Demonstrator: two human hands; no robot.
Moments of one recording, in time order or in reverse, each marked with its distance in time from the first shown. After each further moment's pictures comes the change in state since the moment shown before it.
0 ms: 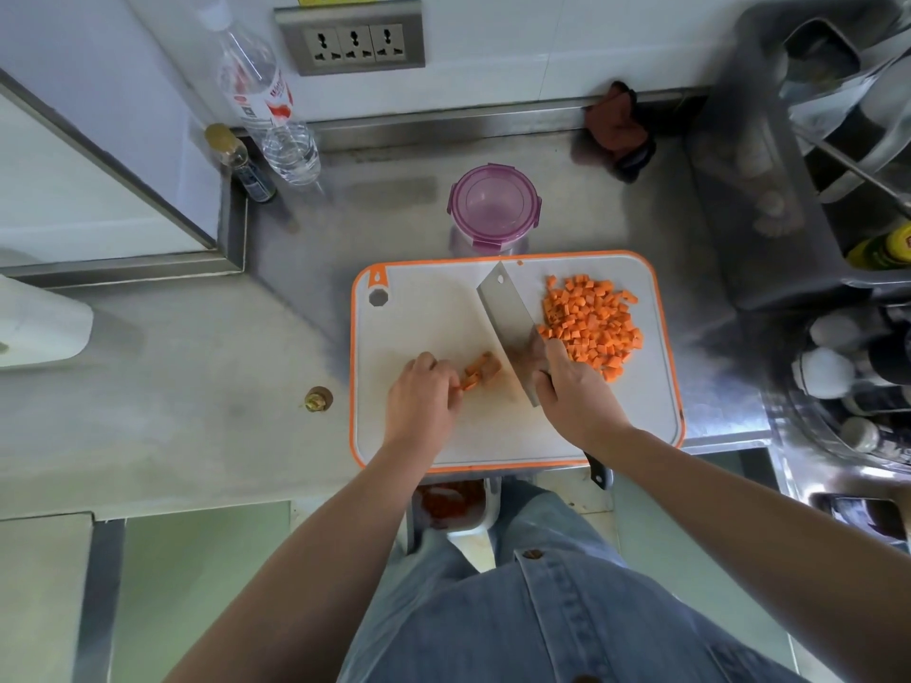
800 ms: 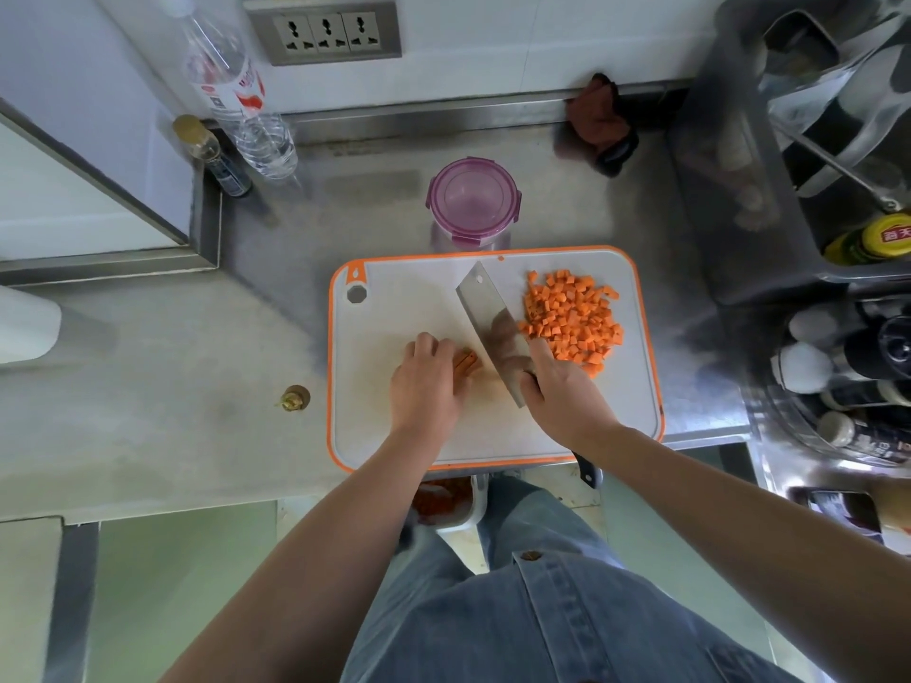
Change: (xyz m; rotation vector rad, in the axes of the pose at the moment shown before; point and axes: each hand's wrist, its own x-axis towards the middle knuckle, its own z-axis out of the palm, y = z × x) left_hand 0.014 0.027 0.012 0.046 0.043 -0.005; right_hand -0.005 0.003 -0.010 -0.027 -0.040 -0.023
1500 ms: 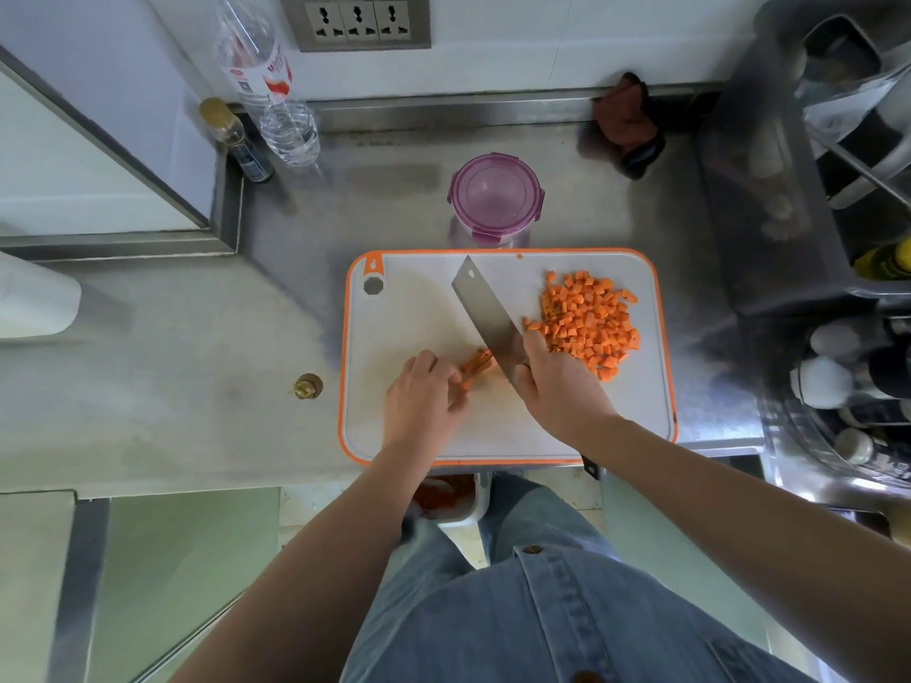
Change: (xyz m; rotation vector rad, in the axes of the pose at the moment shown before) left_hand -0.021 -0.019 0.002 -0.060 0.014 -0.037; right_hand 0.014 -0.014 0.003 -0.118 -0.030 -0.037
